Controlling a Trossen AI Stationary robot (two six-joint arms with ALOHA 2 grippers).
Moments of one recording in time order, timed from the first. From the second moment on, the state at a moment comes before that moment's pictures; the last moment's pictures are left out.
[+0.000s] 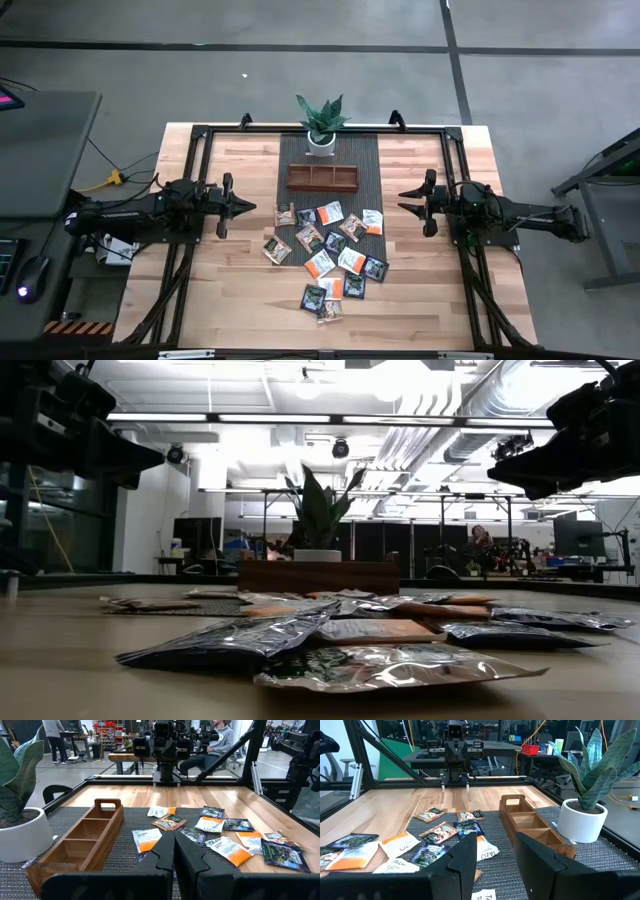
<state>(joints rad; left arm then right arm) 0.12 0.08 0.03 -0.01 0.11 0.02 -0.16 0.11 0.01 0.02 -0.03 -0.01</state>
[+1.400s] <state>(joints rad) 0.12 0.08 0.03 -0.01 0.11 0.02 -0.12 0.11 0.01 0.02 -0.03 -0.01</state>
